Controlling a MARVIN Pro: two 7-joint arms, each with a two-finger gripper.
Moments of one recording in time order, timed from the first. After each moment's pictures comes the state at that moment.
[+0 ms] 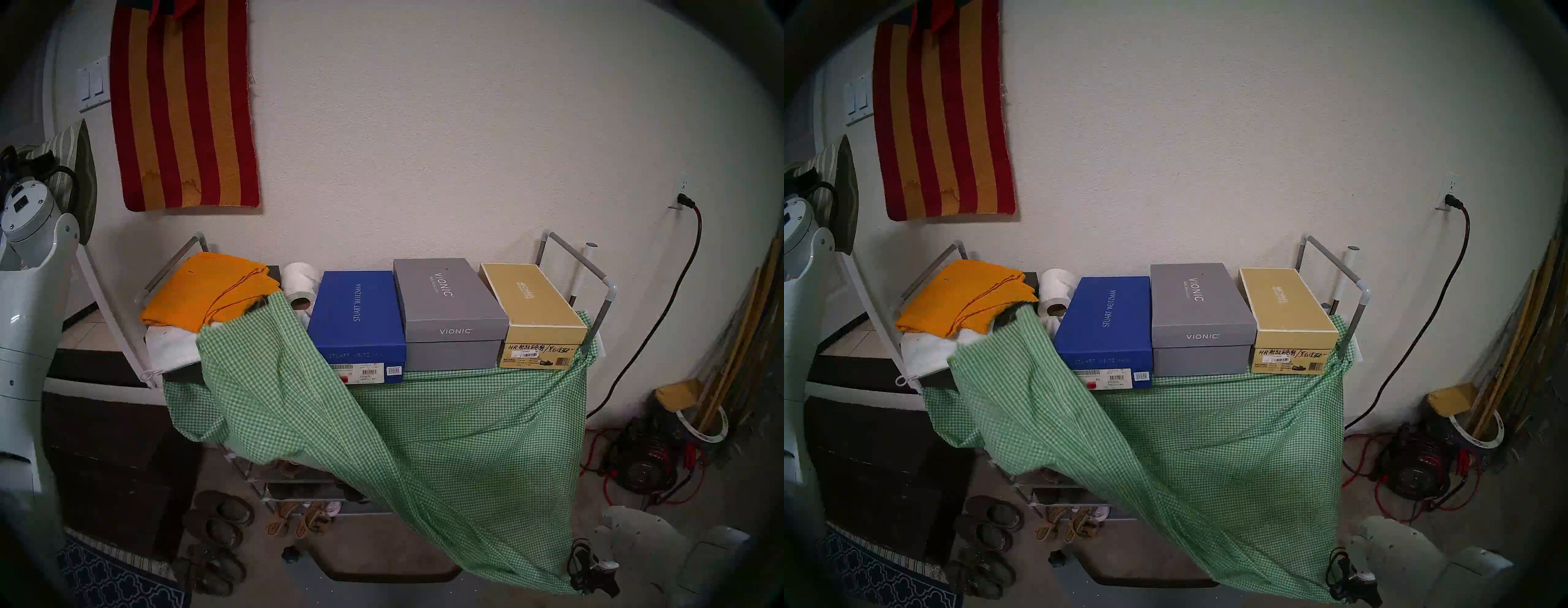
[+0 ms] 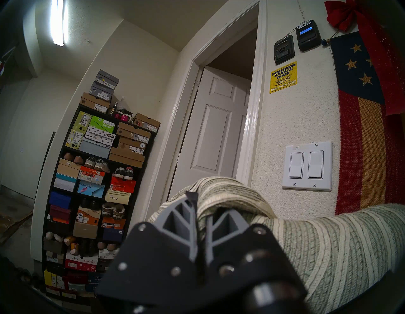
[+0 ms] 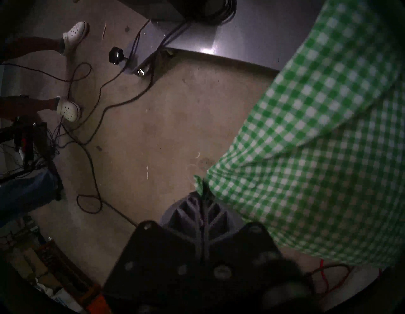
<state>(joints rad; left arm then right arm) 1.13 -0.70 -1.82 -1.70 -0.59 0.24 0.88 -1.40 -0.95 0.85 -0.54 -0.99 -0.26 0.80</state>
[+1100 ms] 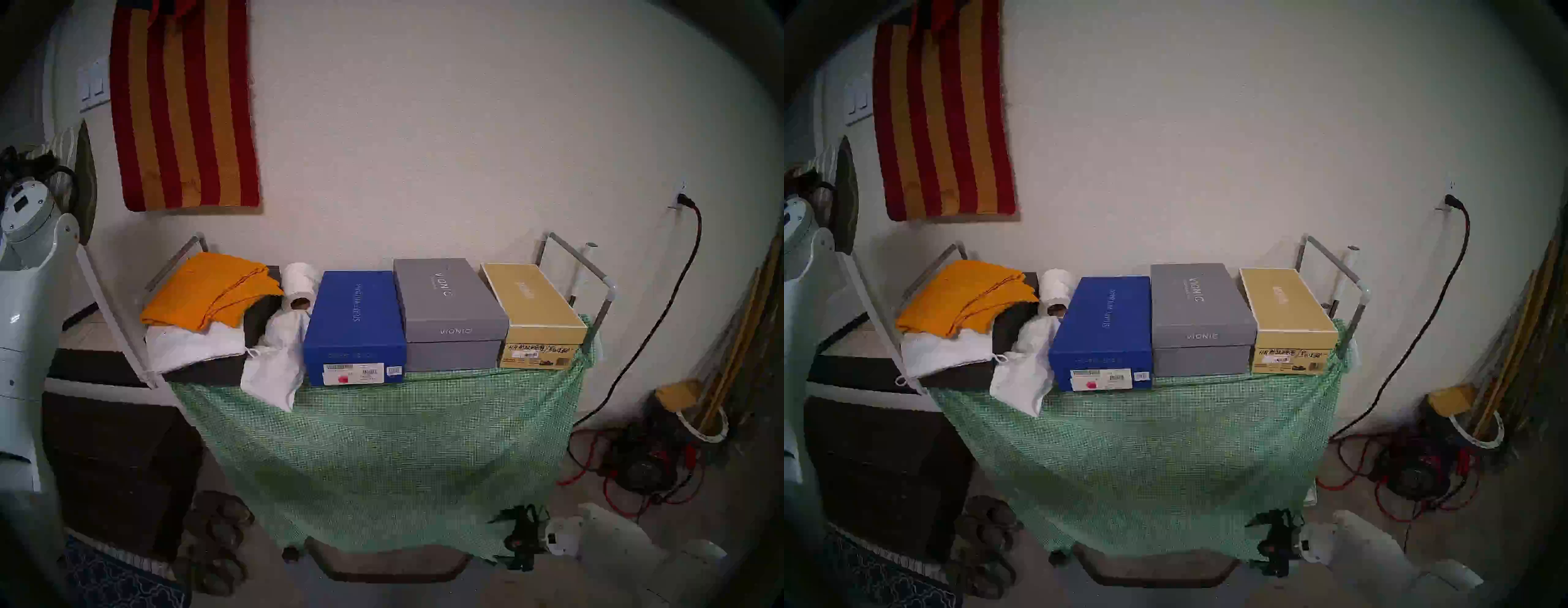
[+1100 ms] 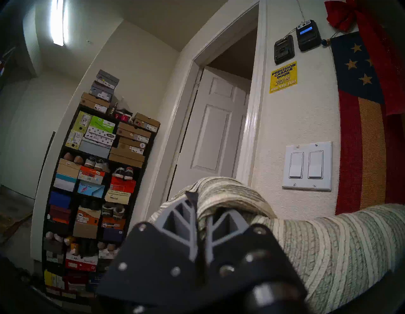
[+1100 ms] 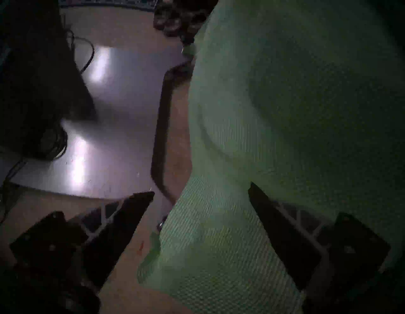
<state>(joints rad) 1.13 -0.71 -1.82 -1.70 -0.59 0.24 0.88 -1.42 -1.09 1.04 -0.67 -0.71 -0.60 0.39</state>
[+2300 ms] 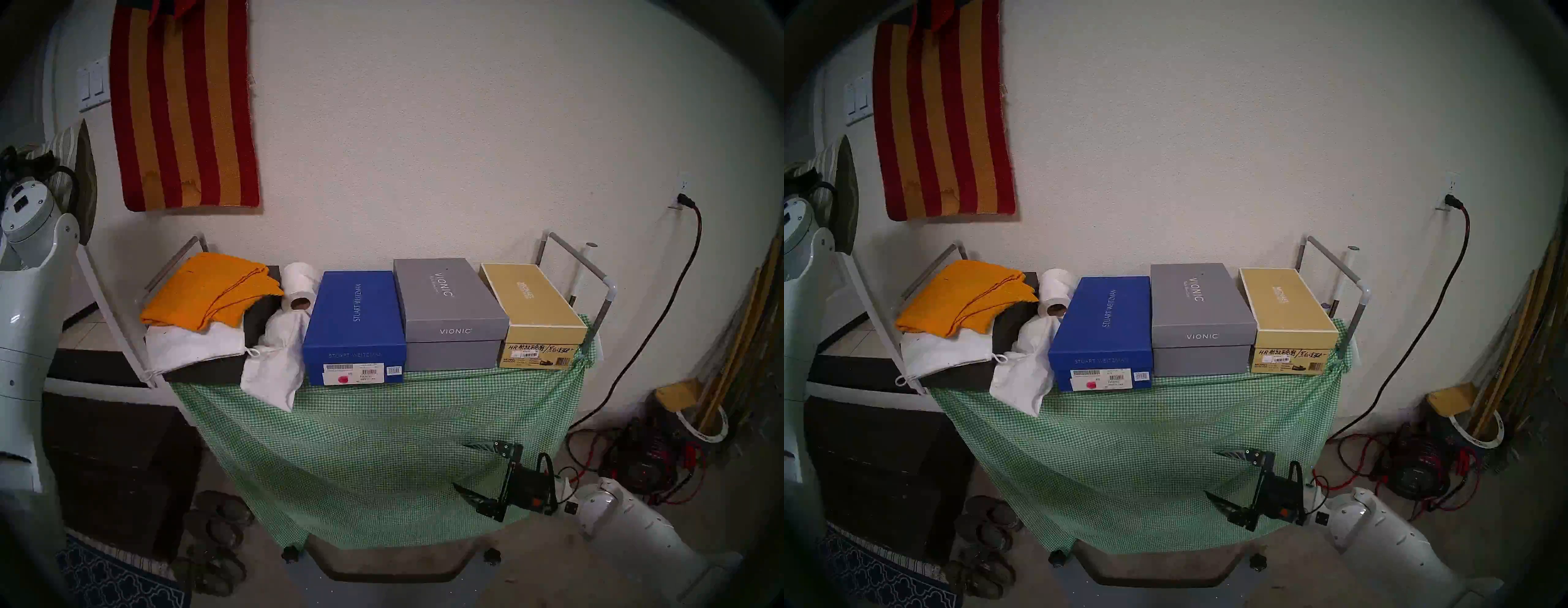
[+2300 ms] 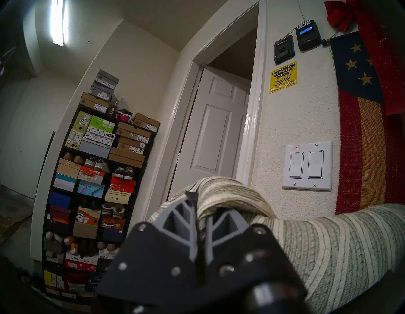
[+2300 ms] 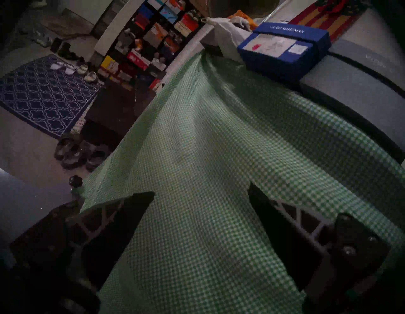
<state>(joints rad) 1.13 -0.71 -1.82 -1.70 -0.59 0.24 0.88 -1.66 -0.91 1.16 -1.23 -0.32 -0.96 0.30</state>
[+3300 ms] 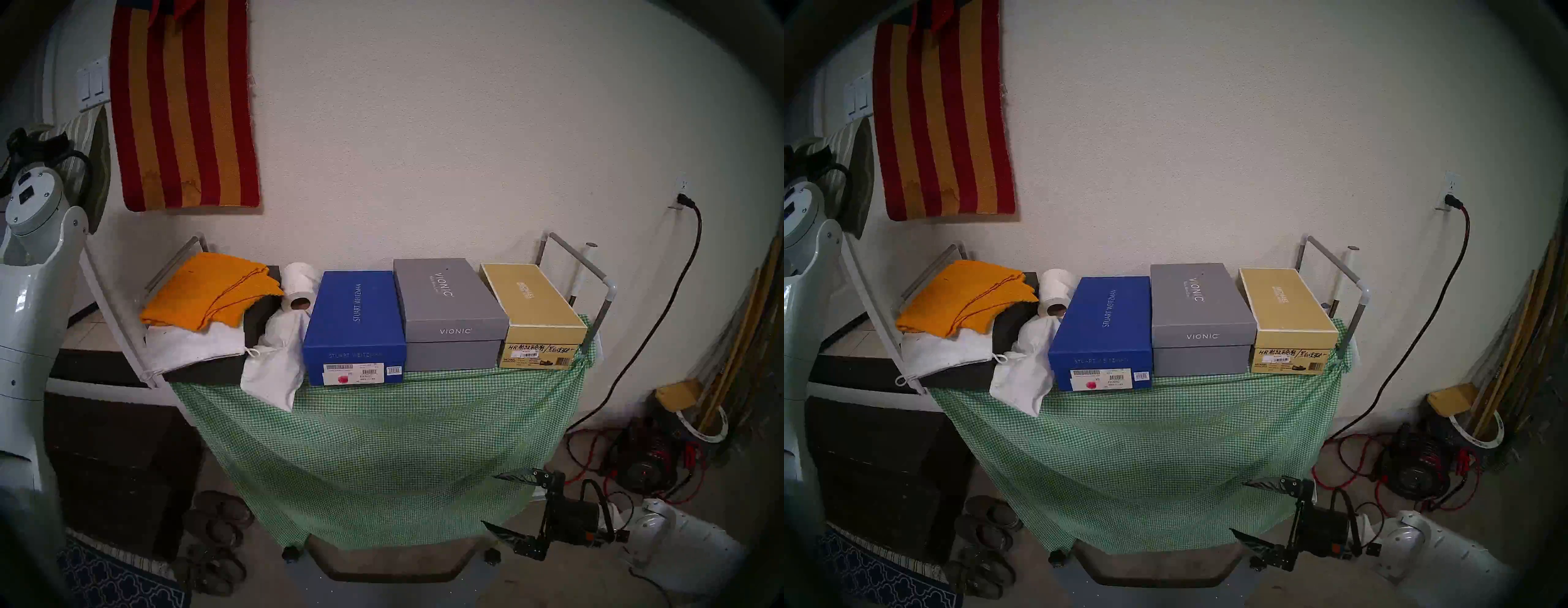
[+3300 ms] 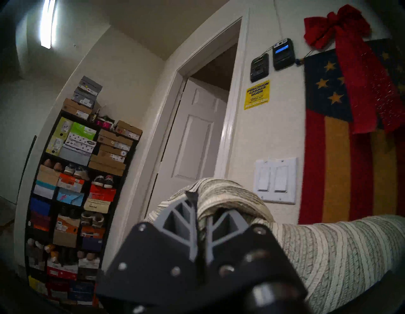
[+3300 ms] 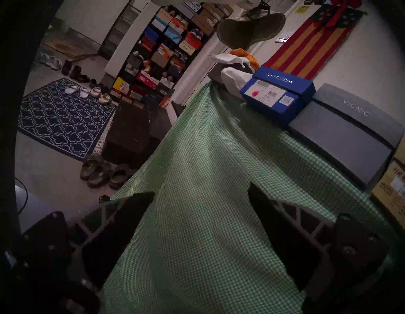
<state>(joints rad) 1.10 -0.70 -1.74 -1.83 -0.59 0.23 0.83 -1.99 -0.61 1.24 -1.57 -0.15 -0.96 0.21</state>
